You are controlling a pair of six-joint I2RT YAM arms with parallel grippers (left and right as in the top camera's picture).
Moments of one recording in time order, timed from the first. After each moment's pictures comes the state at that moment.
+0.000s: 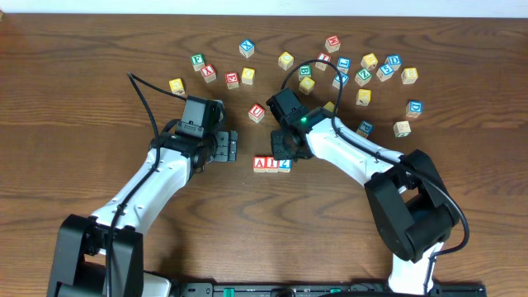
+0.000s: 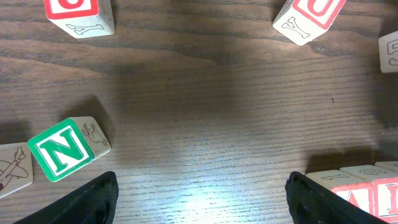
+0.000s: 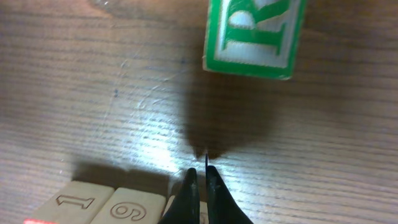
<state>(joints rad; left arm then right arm) -0.28 1.56 0.91 -0.43 0.02 -0.20 0.60 1.99 1.33 -0.64 0.00 0.51</state>
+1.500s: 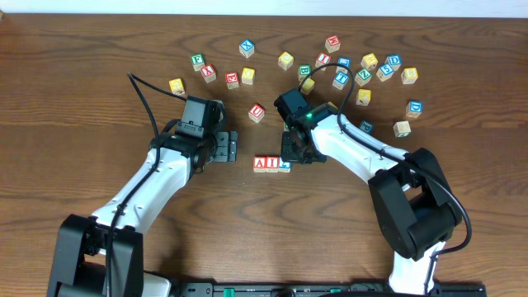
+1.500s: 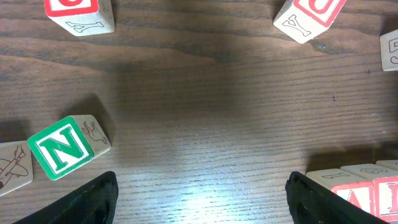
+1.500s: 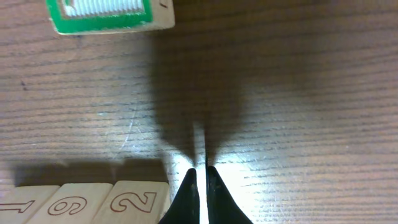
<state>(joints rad) -0.28 1.56 0.91 -0.43 0.03 -0.20 0.57 1.99 1.33 -0.76 0.01 0.64</state>
